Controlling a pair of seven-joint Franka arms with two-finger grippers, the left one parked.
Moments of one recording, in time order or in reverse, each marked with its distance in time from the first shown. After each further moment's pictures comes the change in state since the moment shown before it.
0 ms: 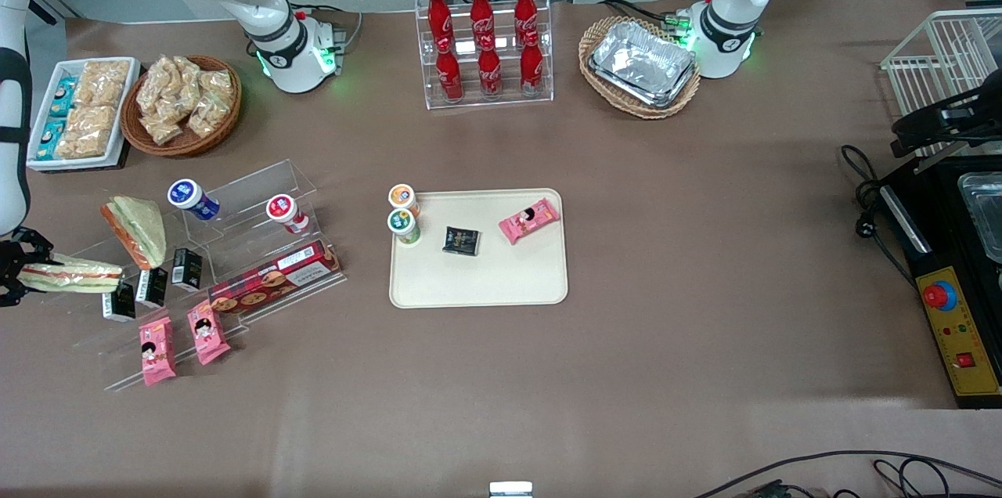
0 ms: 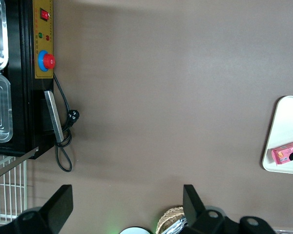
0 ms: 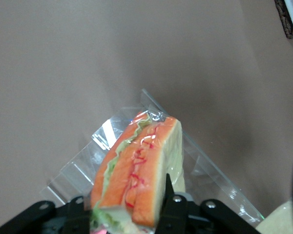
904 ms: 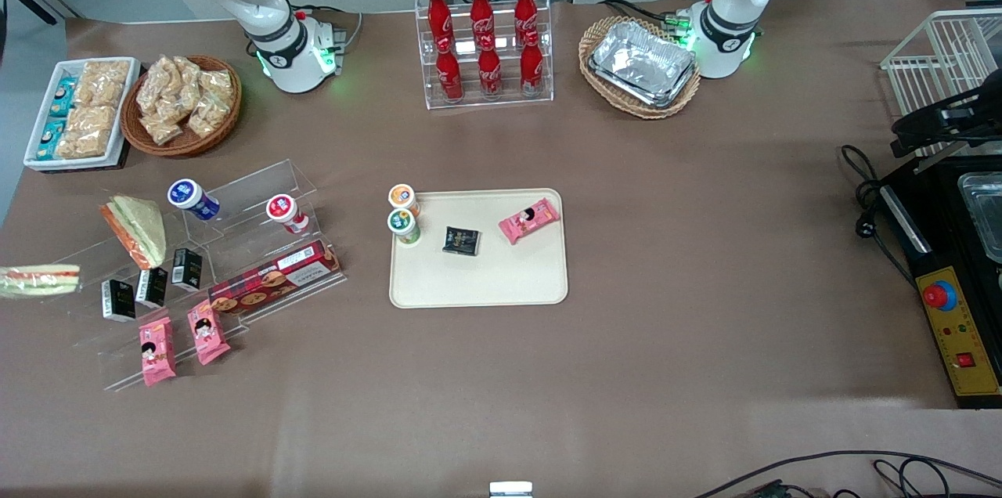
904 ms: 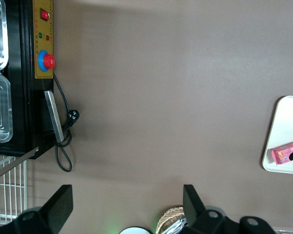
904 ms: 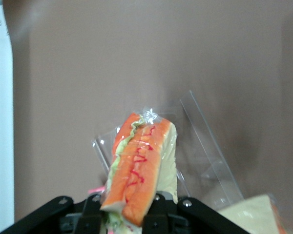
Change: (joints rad) arm 0.037 -0.135 0.001 0.057 0.000 -0.045 -0.260
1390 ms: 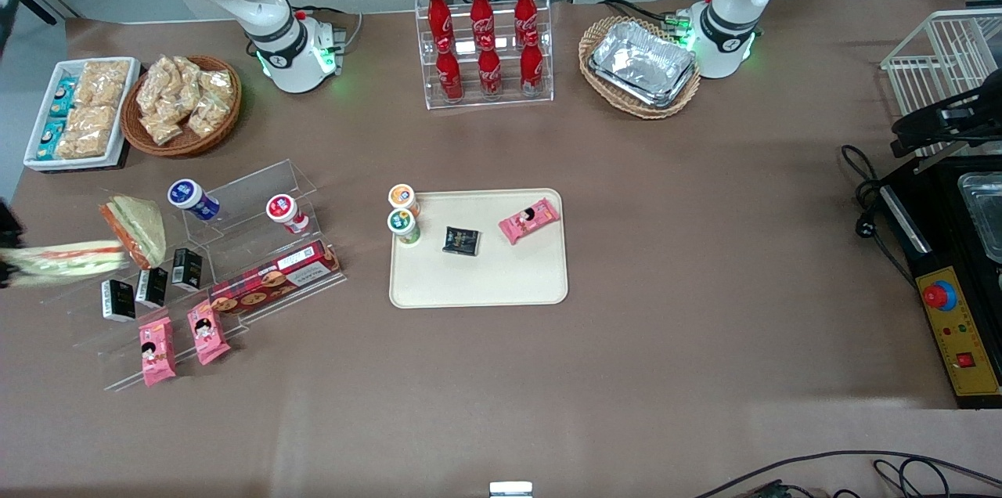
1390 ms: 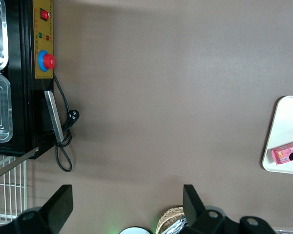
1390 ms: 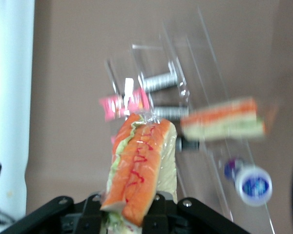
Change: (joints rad) arm 0.218 -0.113 0.020 0.092 0.027 -0.271 0.110
